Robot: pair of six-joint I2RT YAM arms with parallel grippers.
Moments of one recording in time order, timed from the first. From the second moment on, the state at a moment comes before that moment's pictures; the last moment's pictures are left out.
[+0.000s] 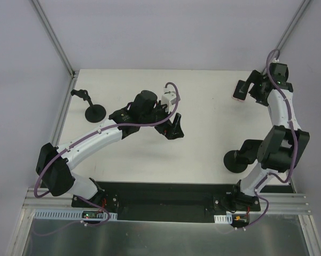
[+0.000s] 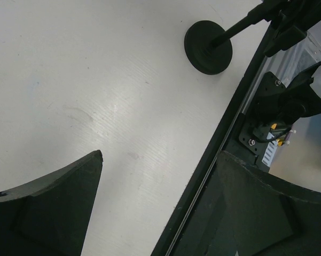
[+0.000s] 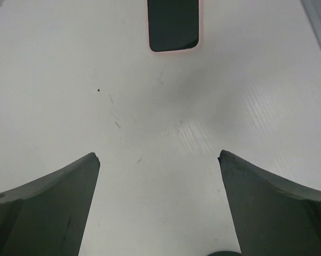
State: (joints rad) left arm -0.78 1.43 1.22 -0.34 0.44 -0.26; right arm -0.22 1.80 1.60 -0.64 -0.09 0.35
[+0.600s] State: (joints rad) left arm -0.84 1.37 1.20 -0.33 0.47 -0.26; right arm -0.22 0.98 1.33 -1.08 -0.02 0.28
